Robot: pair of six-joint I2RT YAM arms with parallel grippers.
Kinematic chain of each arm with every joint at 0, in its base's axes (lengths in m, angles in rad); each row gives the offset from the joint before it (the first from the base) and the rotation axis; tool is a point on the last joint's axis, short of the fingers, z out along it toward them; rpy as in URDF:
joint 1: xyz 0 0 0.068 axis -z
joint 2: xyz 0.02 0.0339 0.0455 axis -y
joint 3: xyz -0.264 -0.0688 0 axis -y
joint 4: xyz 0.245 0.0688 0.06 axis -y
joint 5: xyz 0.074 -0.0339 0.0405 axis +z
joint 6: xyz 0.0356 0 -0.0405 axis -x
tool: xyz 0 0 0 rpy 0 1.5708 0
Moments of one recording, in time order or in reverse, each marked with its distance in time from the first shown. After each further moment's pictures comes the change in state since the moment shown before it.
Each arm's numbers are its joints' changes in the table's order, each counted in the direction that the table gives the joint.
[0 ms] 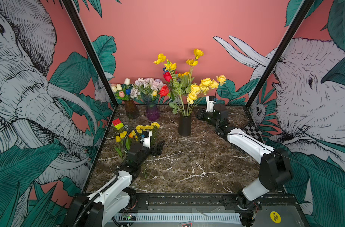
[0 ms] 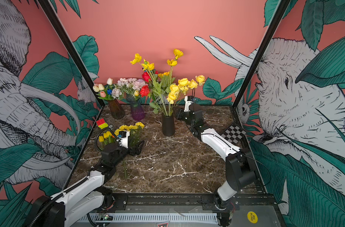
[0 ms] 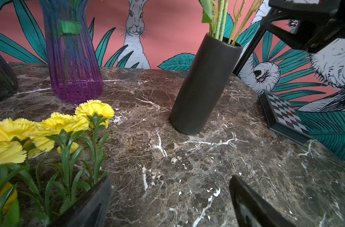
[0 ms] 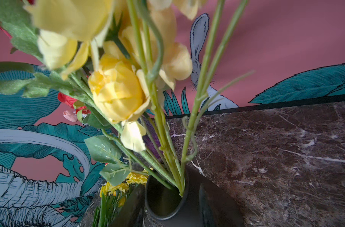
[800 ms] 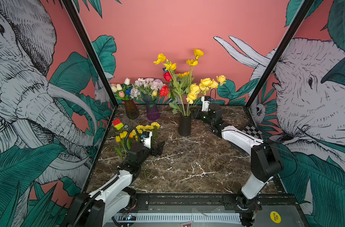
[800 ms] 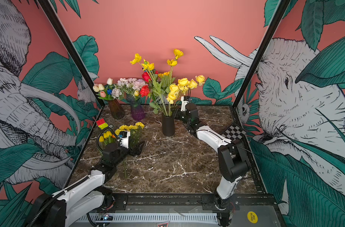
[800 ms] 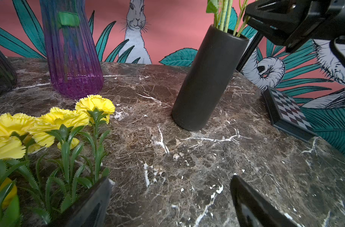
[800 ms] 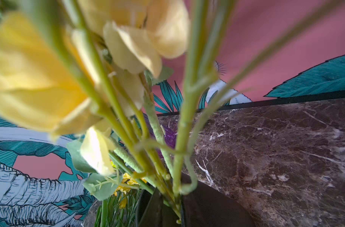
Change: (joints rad) left arm 0.000 -0.024 0.000 0.001 0.003 -0.004; right arm -0.007 -0.123 0.051 0.069 0.051 -0.024
